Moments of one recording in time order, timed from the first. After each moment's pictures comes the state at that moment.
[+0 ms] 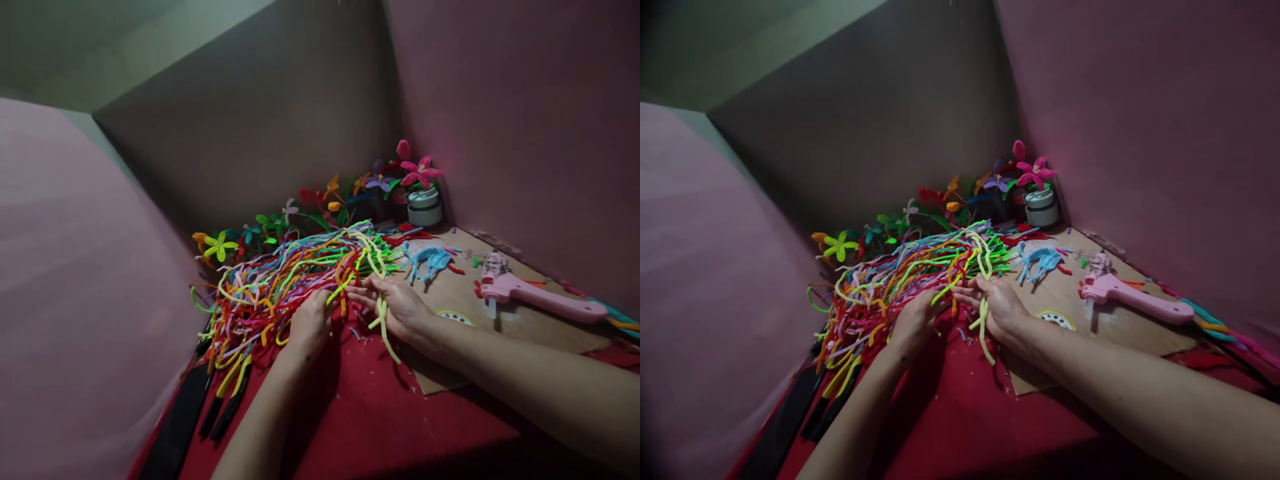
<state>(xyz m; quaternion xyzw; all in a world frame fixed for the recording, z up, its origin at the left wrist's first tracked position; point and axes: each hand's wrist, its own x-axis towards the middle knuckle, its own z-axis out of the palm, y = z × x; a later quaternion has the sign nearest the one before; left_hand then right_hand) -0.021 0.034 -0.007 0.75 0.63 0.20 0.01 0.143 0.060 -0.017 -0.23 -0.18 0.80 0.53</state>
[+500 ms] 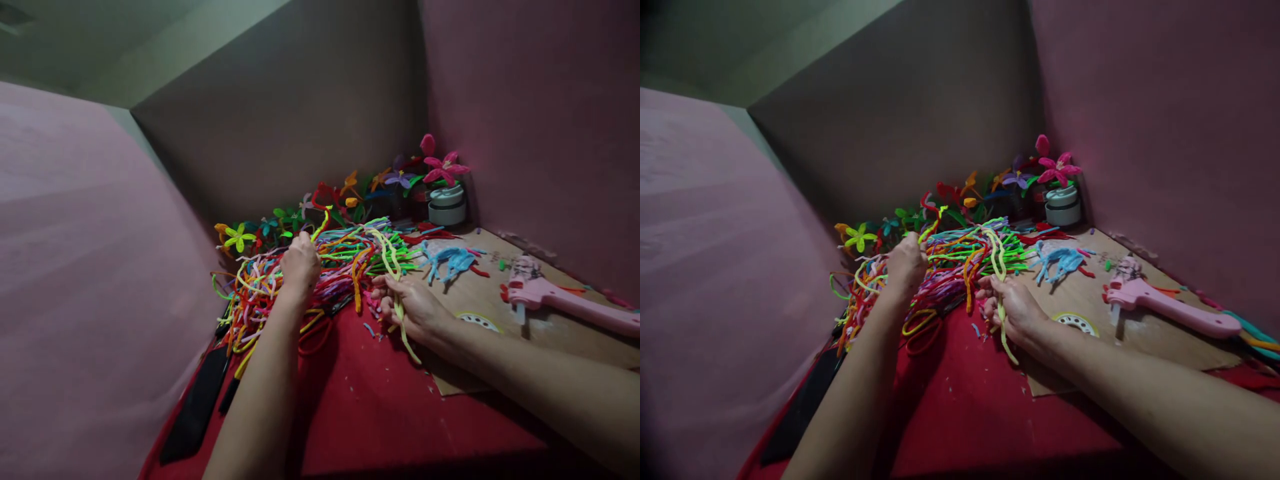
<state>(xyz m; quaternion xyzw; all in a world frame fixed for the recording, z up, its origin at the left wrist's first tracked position) -0.033 0.082 0.062 0.63 0.73 0.19 -0.18 0.144 0.059 -0.028 -0.27 -0.30 0.78 0.48</state>
